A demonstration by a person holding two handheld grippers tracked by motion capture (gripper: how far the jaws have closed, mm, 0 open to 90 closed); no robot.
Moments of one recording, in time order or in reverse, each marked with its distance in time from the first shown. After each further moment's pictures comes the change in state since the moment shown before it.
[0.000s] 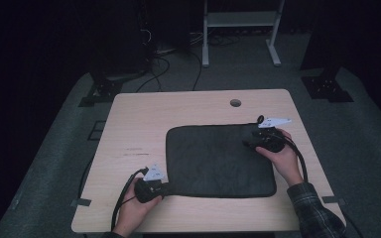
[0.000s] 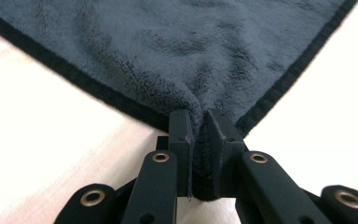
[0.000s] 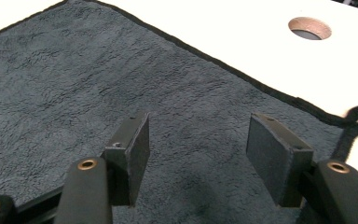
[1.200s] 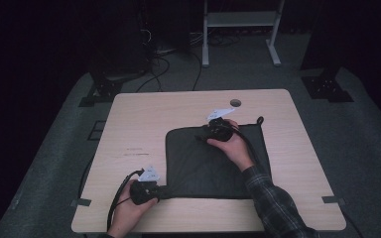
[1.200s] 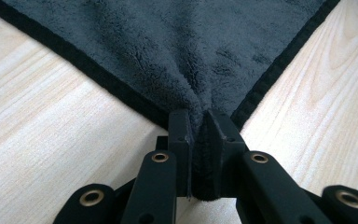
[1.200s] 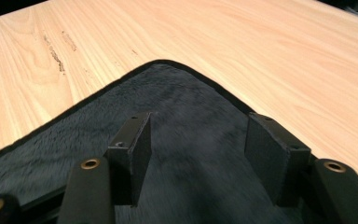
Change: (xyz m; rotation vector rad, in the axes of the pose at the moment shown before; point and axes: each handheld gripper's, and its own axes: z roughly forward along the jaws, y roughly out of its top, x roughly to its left) left arm 0.003 -0.005 -0.008 0.024 -0.029 -0.008; right arm 0.086 0.079 0.108 -0.007 0.203 -0.105
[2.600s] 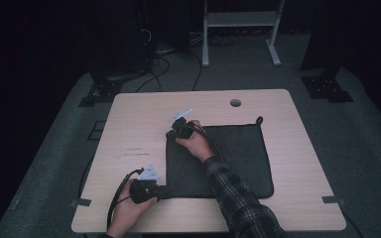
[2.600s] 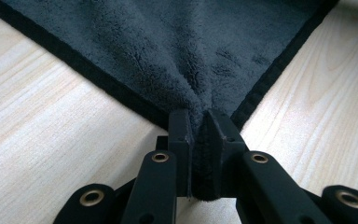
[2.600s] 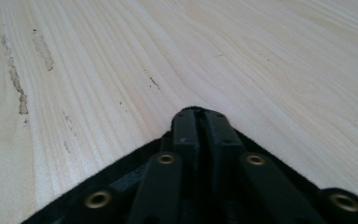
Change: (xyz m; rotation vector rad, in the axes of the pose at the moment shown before) left arm 0.003 0.001 0.001 0.002 -0.020 -0.016; right arm 0.034 0.035 0.112 0.086 0.011 -0.052
